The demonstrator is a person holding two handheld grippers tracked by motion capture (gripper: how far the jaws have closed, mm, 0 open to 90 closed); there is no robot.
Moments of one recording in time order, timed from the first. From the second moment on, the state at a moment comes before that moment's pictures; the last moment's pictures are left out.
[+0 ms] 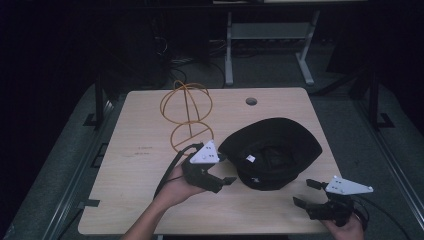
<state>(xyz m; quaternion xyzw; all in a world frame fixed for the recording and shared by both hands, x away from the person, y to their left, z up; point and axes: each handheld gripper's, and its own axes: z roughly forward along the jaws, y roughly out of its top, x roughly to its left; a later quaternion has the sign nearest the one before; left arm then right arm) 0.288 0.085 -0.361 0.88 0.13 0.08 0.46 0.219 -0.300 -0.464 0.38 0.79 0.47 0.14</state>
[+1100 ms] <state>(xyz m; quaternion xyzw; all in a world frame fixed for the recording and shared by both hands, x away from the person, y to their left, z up) 0.309 0.028 -0.375 0.92 0.08 0.06 0.37 0.220 -0.293 -0.463 0.36 0.79 0.47 0.14</state>
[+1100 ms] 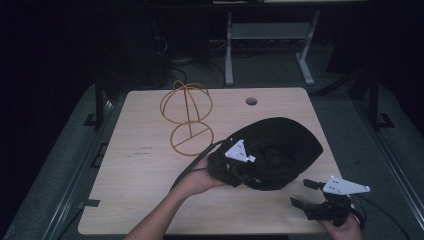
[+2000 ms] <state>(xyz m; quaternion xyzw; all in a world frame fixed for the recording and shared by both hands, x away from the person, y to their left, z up) 0.297 0.020 -0.363 0.88 0.07 0.02 0.47 0.230 -0.274 -0.459 0.40 0.76 0.49 0.17</state>
